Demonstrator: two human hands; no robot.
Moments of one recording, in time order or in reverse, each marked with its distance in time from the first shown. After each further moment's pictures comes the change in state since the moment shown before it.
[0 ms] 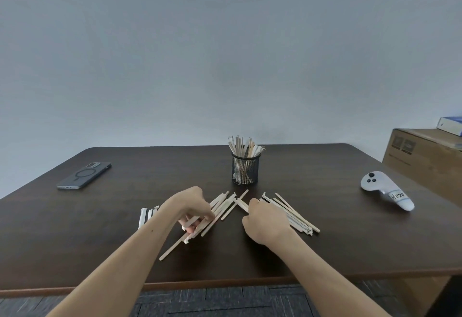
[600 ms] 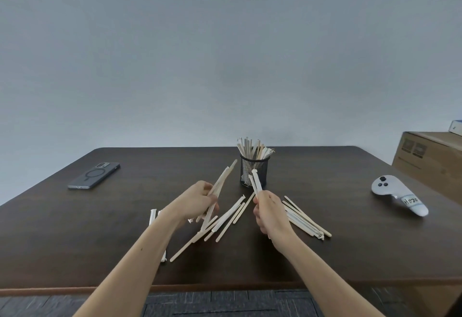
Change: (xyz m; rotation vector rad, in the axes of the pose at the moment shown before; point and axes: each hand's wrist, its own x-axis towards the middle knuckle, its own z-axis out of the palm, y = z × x) left_hand -0.002 -0.027 0.001 -0.432 0.156 0.265; right_hand 0.005 -0.012 -0.003 1.434 0.008 0.309
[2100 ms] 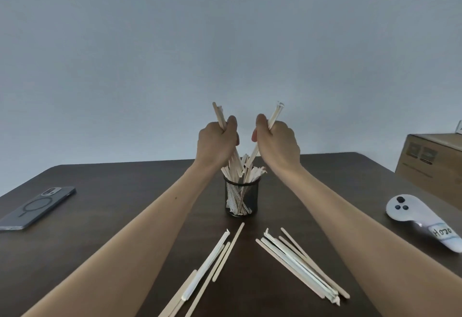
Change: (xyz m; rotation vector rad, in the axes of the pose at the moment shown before) left_hand 0.121 0.142 0.012 -0.146 0.465 0.373; right_hand 0.123 -0.138 -0.026 -0.442 0.371 -0.622
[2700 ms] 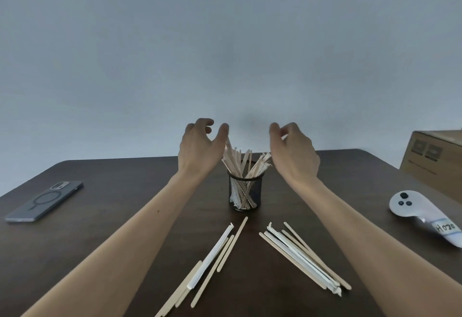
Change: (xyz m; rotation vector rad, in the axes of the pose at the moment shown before) left_hand -0.008 -0.030 -0.024 0.238 0.143 0.043; right_hand -0.017 0.020 -0.011 -0.174 0.096 0.047
